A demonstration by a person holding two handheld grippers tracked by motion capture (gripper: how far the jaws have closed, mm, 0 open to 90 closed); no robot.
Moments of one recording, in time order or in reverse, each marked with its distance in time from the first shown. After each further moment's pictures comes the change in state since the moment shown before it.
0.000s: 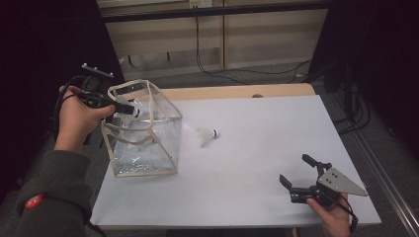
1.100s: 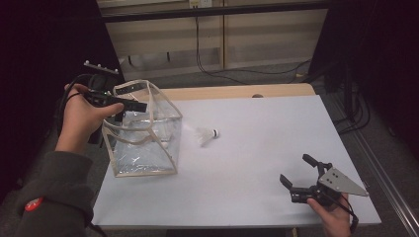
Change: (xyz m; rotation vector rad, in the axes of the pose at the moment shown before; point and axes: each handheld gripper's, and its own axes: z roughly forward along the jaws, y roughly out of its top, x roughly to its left) left arm -0.020 0.007 0.001 -0.080 -0.108 -0.007; right arm 0.000 0.001 -0.001 -0.003 -0.003 0.002
